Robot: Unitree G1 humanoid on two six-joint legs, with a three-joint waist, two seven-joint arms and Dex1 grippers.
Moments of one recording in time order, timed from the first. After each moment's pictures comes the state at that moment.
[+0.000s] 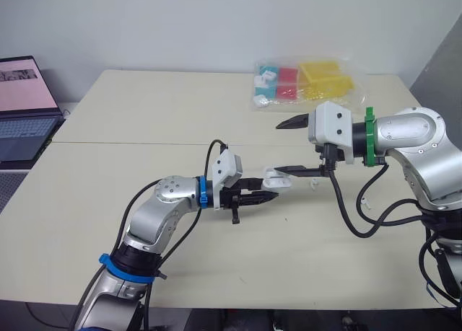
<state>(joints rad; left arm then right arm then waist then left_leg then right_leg) -0.46 0.42 -0.22 -0.16 -0.42 0.42 -1.05 -0.80 -0.80 0.22 -0.31 0.25 0.49 1.11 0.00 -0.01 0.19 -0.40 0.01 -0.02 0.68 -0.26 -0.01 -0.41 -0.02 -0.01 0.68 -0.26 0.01</state>
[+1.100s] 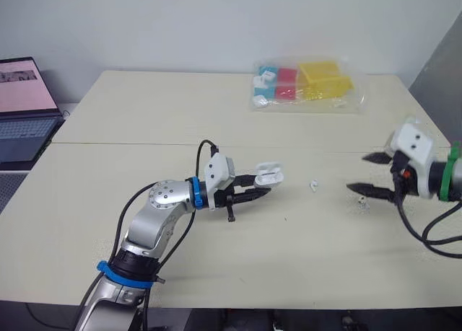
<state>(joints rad) -0.41 0.41 -0.19 -0.12 -0.35 0.25 -1.04 -0.28 -1.05 -0.17 -0.34 0.37 0.85 0.94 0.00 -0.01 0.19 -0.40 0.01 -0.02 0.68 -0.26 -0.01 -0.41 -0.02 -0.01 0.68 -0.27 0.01</state>
